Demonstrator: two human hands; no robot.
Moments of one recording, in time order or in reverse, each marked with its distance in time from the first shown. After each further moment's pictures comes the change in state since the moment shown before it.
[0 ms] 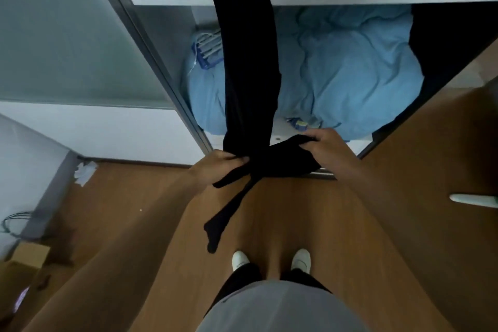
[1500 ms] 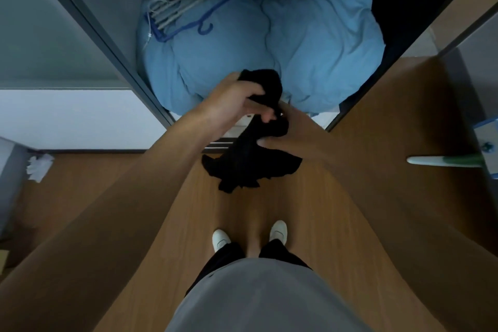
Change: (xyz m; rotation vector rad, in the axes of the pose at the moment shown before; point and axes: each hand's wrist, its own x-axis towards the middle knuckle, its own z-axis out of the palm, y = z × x) left_hand -0.007 0.115 0.065 -0.539 -0.318 0.384; right_hand -0.038 0.007 -0.020 -0.152 -0.121 -0.033
